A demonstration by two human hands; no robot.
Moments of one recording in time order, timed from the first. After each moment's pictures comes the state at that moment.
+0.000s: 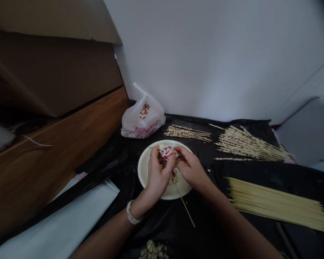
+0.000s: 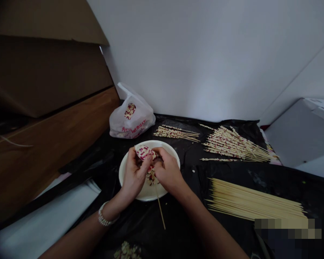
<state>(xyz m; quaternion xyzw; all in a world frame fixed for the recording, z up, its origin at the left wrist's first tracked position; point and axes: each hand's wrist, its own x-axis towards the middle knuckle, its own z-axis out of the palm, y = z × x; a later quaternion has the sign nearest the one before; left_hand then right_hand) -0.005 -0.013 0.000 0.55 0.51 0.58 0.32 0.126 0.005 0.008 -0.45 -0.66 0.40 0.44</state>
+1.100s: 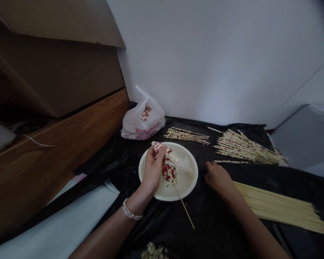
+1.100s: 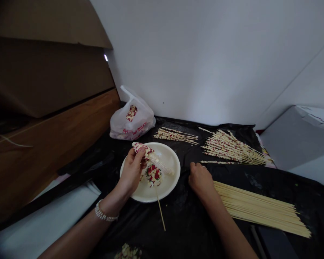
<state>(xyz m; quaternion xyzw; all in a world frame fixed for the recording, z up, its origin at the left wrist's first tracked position) -0.012 0.006 0.002 0.35 0.48 0.62 0.51 0.212 0.000 -0.032 -0.70 -0.72 0.04 -0.02</state>
